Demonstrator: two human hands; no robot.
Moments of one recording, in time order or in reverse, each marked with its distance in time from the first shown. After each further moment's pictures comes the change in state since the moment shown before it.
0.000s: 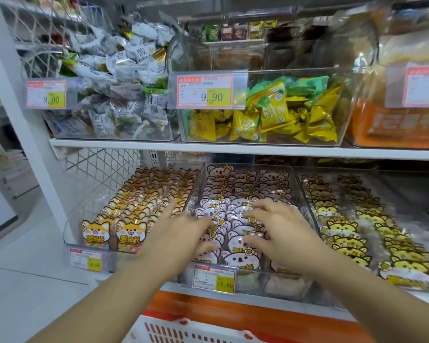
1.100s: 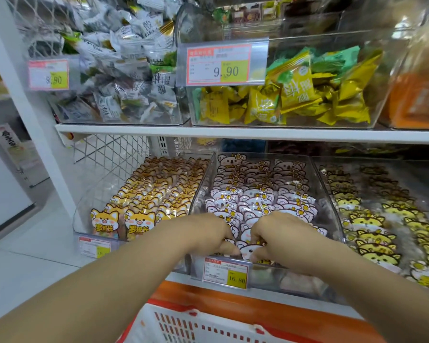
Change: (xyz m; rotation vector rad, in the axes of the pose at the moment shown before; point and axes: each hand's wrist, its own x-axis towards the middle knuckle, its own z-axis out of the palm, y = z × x) left_hand 0.032 0.008 -0.009 -0.328 -0.537 0.139; right_hand 0.016 -0.019 0.009 -0.145 -0.290 -0.016
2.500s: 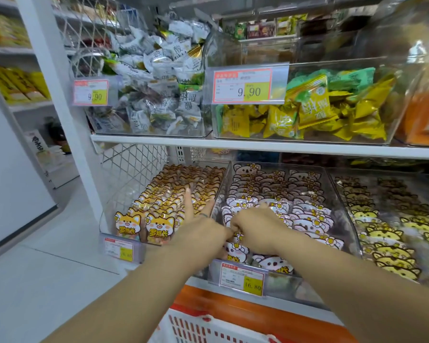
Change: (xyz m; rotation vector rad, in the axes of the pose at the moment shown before) left_hand -0.024 -0.012 0.022 0.345 0.315 -0.233; right_hand 0.067 -0.031 0.006 -0.045 0.127 -0.128
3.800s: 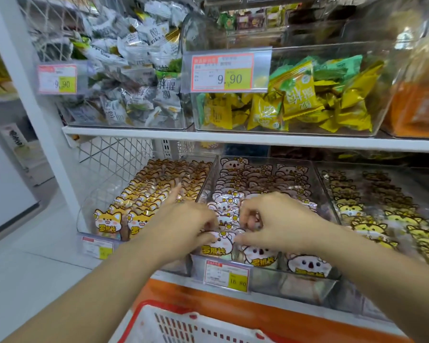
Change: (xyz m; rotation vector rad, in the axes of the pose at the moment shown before) left_hand -0.006 -0.018 -0.014 -0.203 0.154 0.063; right_hand -0.061 0.026 -0.044 0.202 0.080 -0.034
